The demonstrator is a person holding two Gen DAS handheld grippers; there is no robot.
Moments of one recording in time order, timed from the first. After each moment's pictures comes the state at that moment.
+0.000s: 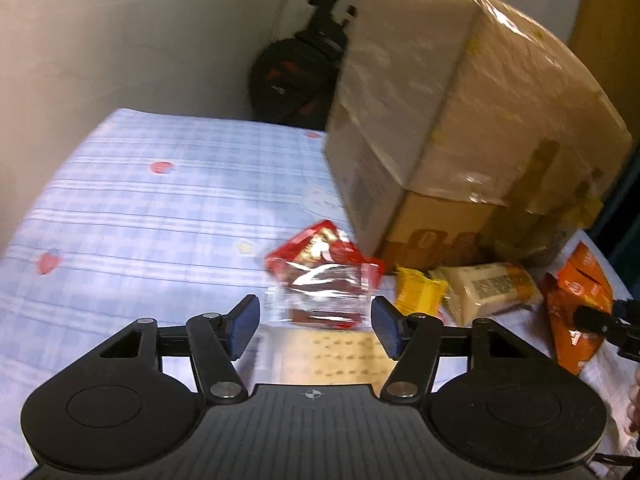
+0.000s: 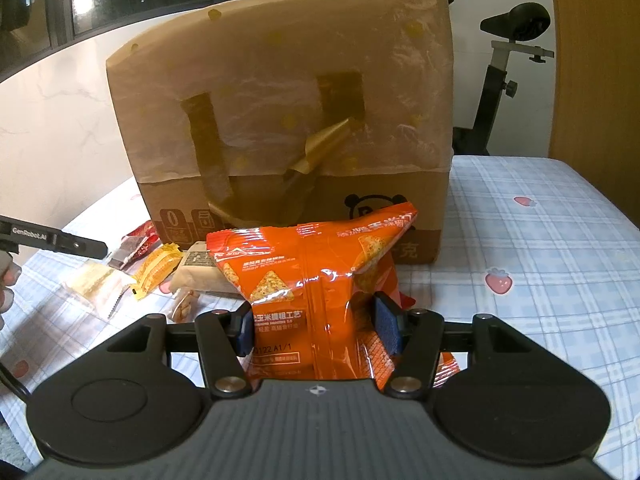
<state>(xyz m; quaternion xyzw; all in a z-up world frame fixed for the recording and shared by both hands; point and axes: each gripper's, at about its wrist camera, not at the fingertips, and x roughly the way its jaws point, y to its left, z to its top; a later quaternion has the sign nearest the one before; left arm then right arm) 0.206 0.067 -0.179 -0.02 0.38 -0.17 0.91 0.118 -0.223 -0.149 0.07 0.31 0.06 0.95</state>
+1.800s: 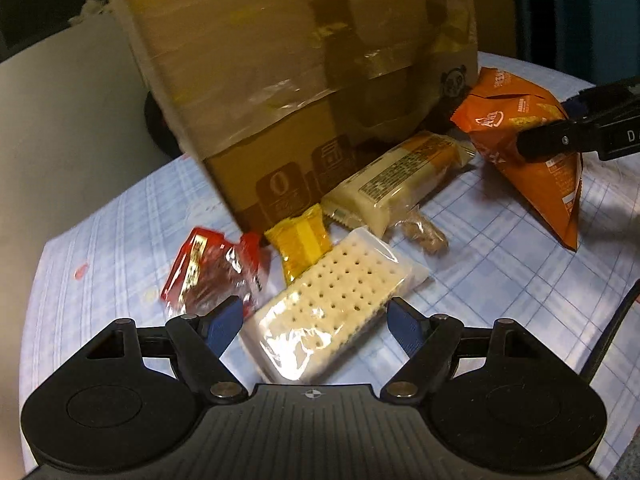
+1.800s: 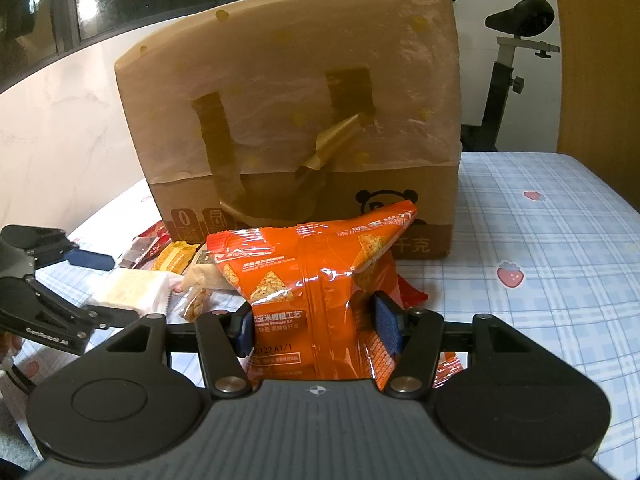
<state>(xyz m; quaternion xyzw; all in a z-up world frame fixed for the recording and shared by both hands) 0.172 -0.030 -0.203 0.27 0.33 -0.28 0.86 0.115 -0.222 -0.150 0.08 0.32 0.08 0.94</state>
